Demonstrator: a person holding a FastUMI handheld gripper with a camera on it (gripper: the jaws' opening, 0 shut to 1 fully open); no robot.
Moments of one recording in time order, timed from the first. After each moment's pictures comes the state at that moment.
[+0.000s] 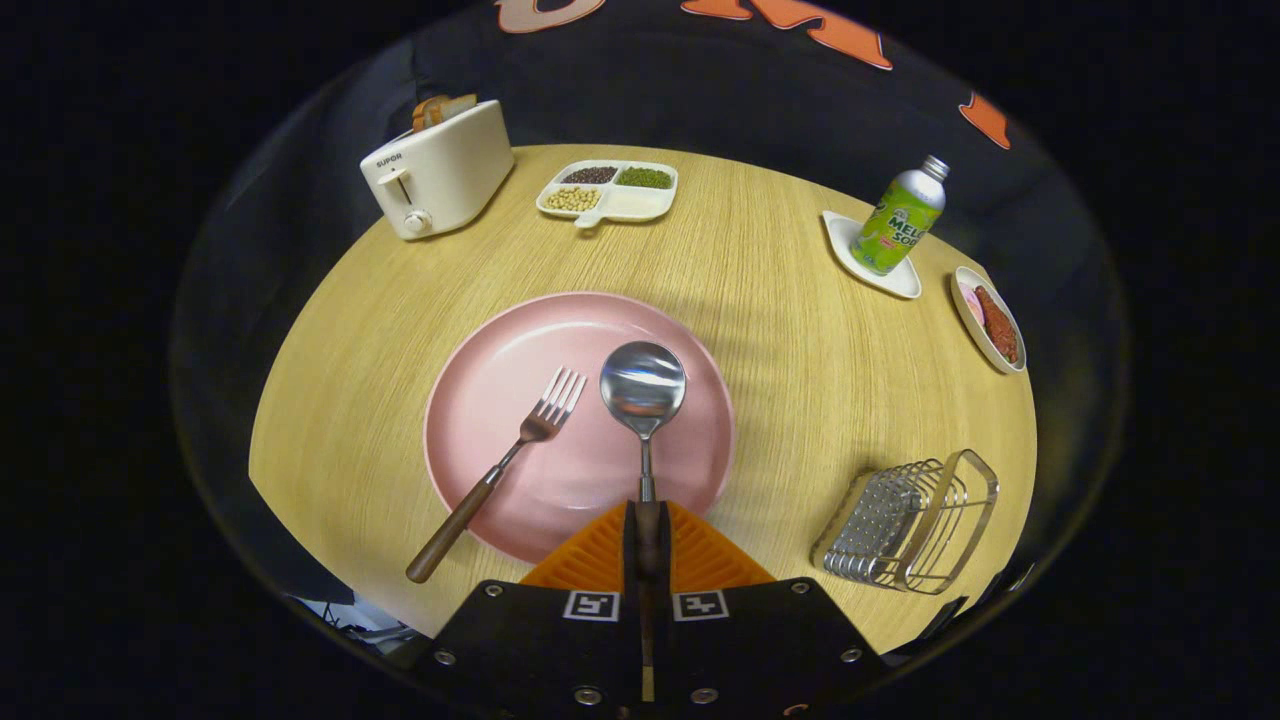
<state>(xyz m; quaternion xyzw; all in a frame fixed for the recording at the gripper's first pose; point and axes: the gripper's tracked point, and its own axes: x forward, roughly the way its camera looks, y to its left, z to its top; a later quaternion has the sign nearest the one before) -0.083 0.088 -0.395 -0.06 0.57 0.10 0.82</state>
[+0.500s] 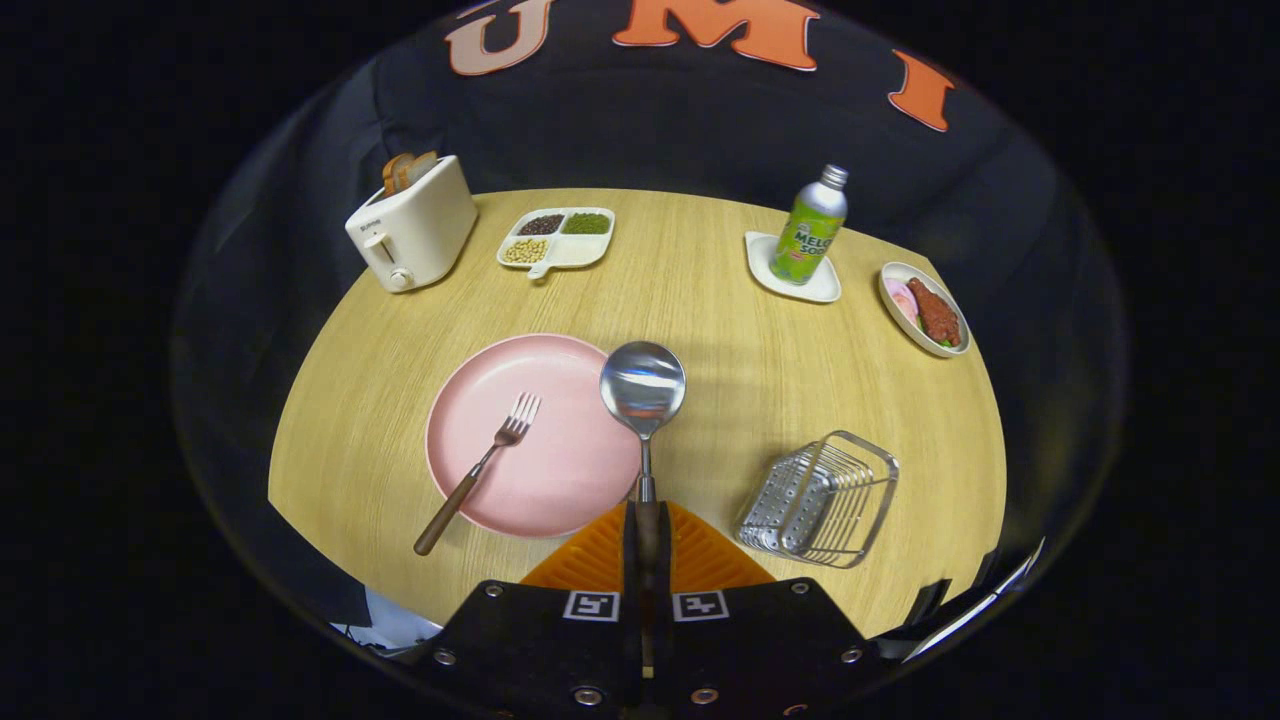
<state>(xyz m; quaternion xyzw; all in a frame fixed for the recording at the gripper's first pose) -0.093 0.025 -0.335 -0.04 0.55 0.05 0.84</state>
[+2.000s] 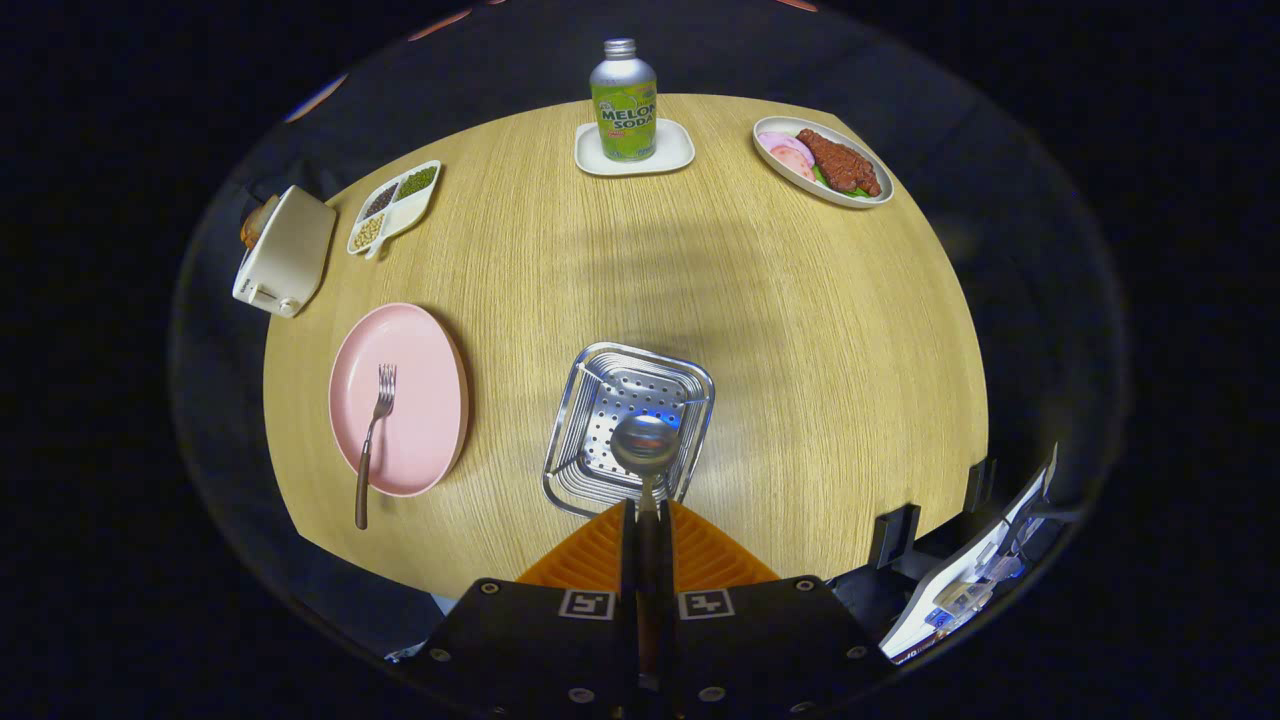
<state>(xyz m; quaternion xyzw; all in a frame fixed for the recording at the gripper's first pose) -0.117 -0.097 -0.362 0.03 0.69 -0.04 0.72</state>
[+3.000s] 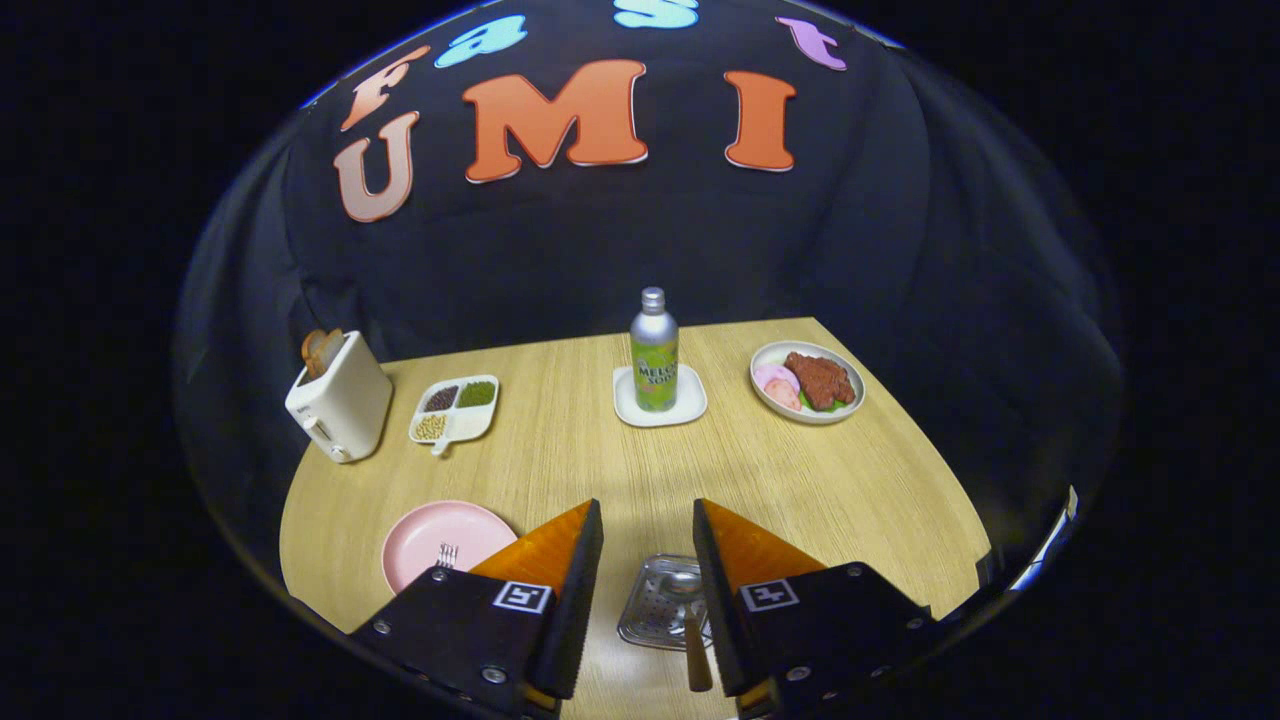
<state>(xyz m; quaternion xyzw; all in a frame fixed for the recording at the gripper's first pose) -0.006 -0.072 -0.262 0.04 0.34 -0.06 0.94</state>
